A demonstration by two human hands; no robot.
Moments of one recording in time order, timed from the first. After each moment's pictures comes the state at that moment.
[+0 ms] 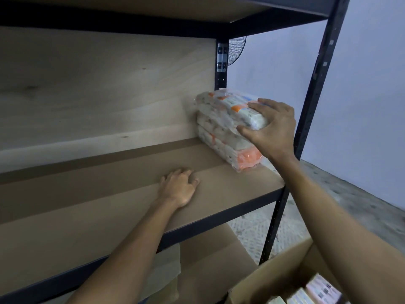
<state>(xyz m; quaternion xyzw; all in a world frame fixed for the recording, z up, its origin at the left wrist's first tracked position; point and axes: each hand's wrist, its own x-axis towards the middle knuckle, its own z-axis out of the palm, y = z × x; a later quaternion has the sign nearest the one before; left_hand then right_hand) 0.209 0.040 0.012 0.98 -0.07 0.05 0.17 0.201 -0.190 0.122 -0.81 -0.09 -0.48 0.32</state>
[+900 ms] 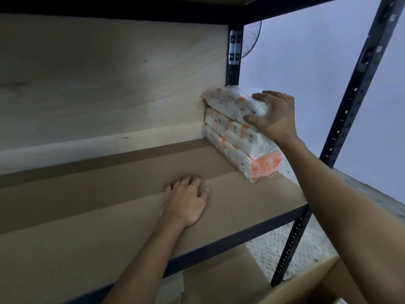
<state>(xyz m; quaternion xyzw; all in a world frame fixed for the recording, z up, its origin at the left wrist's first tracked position) 0.229 0.030 -0.004 0.98 -0.07 0.08 0.15 0.324 -0.207 0.122 -0.86 -0.07 -0.40 0.32</state>
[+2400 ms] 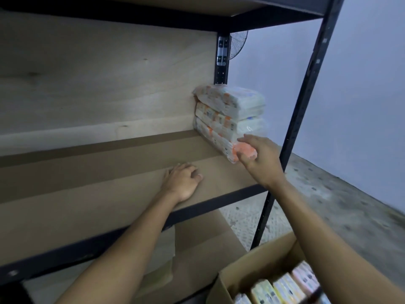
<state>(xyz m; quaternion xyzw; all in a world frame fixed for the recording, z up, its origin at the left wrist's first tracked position) 0.181 0.024 0.014 0.97 -0.08 0.03 0.21 0.170 -0.203 0.056 -0.90 -0.12 -0.30 0.28</state>
